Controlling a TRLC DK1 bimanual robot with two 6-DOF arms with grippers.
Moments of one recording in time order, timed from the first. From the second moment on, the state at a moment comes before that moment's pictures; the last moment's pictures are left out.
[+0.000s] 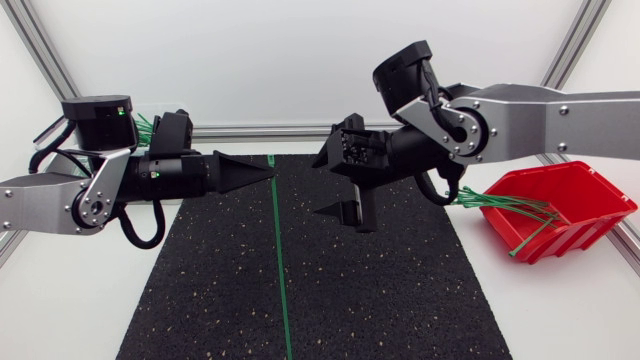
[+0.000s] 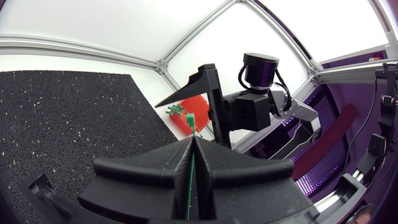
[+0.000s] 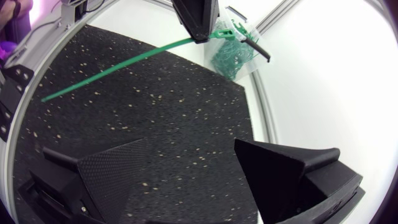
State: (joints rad) left arm -0.21 1.51 0.75 0.42 1.11 -0.50; right arm 0.54 1.63 1.12 -0.29 -0.41 -1.09
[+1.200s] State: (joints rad) left arm -0.13 1.72 0.92 0.42 1.29 -0.84; right arm 0.91 1.54 0.46 0.70 -0.31 -1.70
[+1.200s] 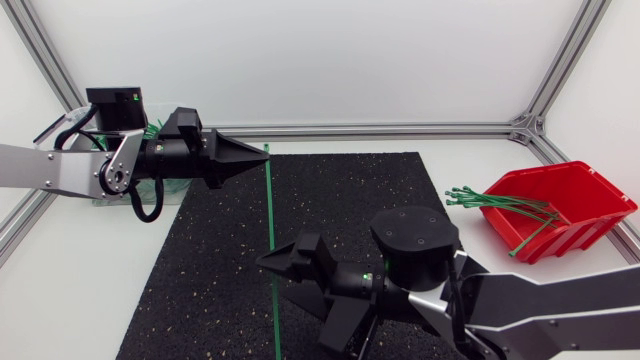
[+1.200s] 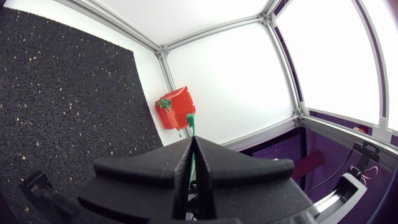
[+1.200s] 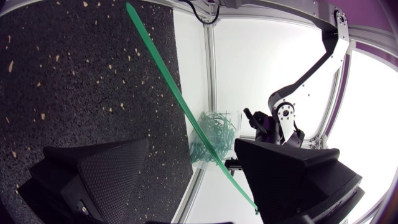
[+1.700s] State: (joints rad) left arm -0.13 1.72 0.92 0.42 1.29 -0.84; right arm 1.02 1.41 0.33 0.68 -0.29 -1.68
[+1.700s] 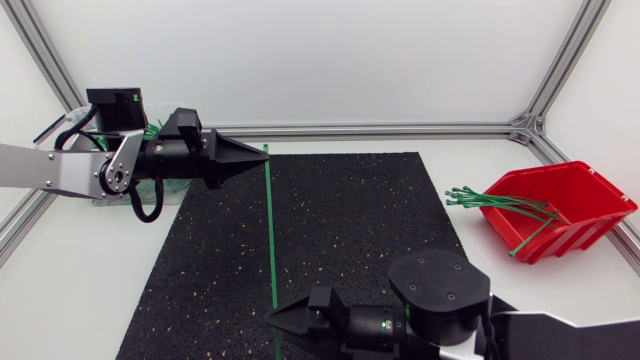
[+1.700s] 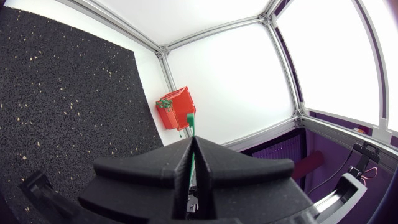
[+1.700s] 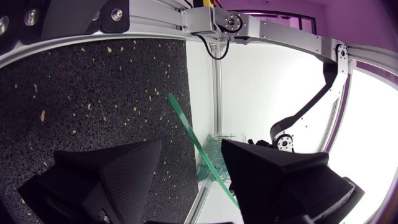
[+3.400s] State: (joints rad) left arm -0.26 1.44 0.67 0.43 1.27 -0.59; right arm 0.94 1.27 0.56 0.15 -0.54 -0.56
